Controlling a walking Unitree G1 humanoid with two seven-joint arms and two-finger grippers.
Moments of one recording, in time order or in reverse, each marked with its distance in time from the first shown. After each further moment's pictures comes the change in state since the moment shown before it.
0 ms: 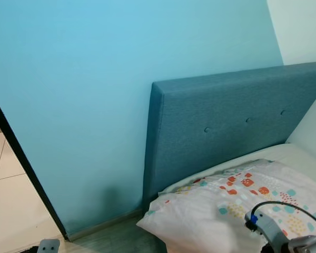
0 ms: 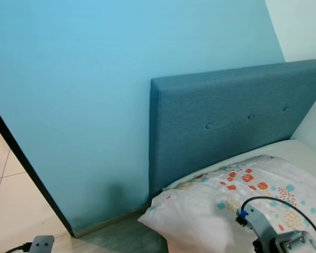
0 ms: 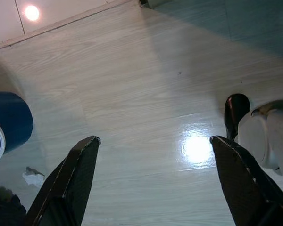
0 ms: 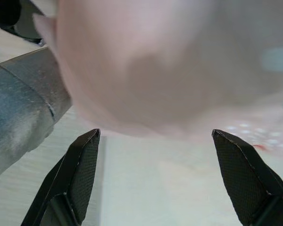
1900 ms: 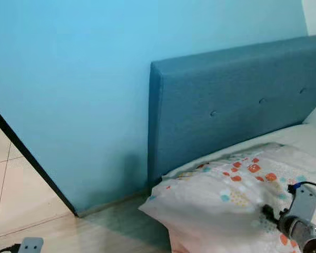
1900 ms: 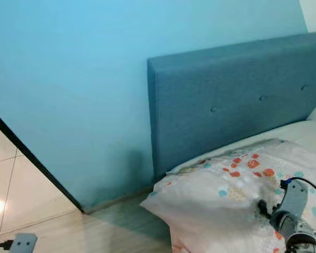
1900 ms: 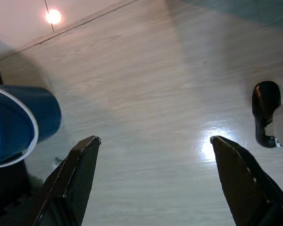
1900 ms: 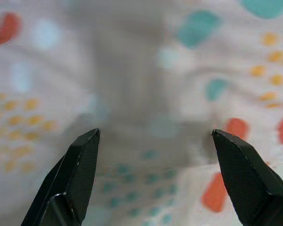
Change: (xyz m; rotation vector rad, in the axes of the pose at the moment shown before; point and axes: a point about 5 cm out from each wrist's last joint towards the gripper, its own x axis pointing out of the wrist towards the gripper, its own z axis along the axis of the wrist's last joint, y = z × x) left arm -0.004 0.041 0.001 0.040 -0.114 0.020; right arm 0.004 -0.070 0.025 0.870 -0.542 -0.516
